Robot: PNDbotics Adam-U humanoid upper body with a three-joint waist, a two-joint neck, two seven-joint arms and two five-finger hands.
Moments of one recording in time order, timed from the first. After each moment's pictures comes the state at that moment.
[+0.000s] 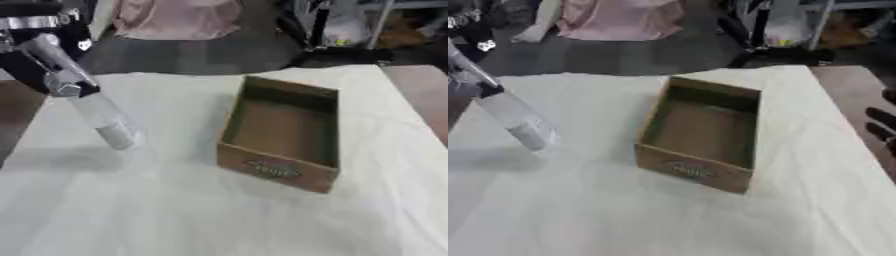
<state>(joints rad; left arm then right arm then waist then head) -0.98 0.89 -0.34 -1.41 0.06 -0.32 -0.79 -0.04 -0.46 -0.20 -1.95 -0.50 -0.05 0.19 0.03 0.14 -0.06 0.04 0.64</state>
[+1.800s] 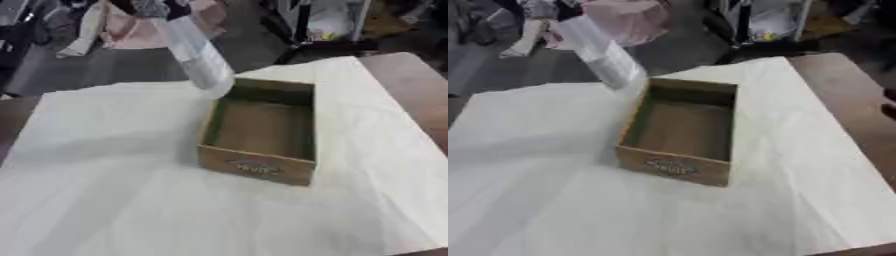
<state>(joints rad) -1.27 0.58 -0.29 -1.34 -0.02 -0.34 -0.78 -0.11 -0.50 -0.20 -1.95 -0.56 -0.02 0.18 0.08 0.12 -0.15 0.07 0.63</state>
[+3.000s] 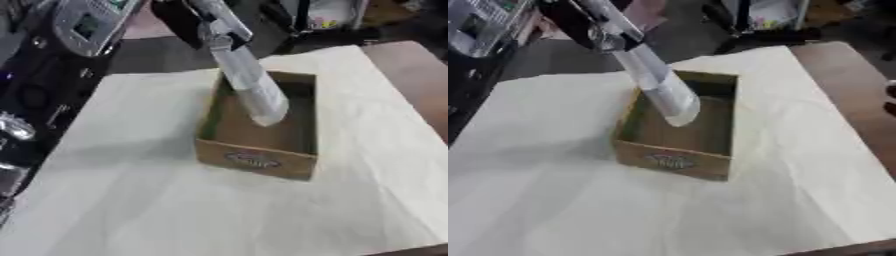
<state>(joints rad) -1.24 0.44 -0.32 -1.26 -0.09 -0.35 -0.77 -0.14 -0.48 -0.19 -1.94 -0.56 0.01 0.20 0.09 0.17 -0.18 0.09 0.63</state>
